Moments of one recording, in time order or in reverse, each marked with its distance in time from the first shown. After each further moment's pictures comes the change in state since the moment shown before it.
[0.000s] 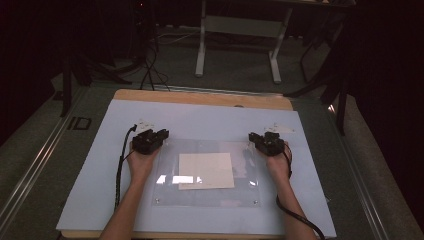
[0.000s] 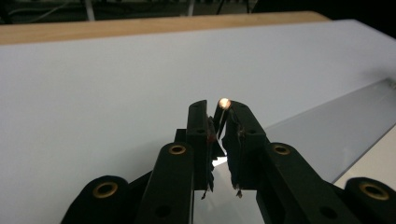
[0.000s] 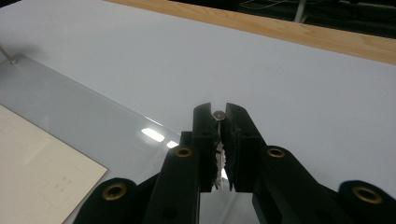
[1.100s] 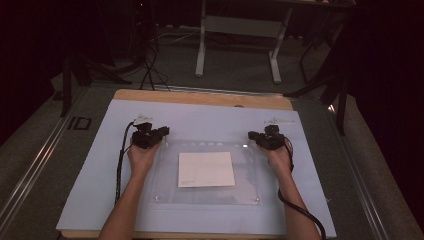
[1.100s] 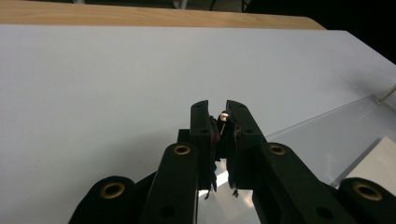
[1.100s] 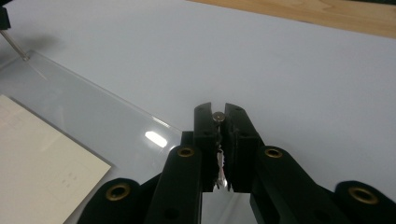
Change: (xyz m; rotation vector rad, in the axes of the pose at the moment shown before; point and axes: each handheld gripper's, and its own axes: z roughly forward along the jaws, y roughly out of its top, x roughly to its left) left arm 0.011 0.015 0.009 0.081 -0.040 -0.103; right arm -0.014 0.015 0.008 0.106 0.075 0.068
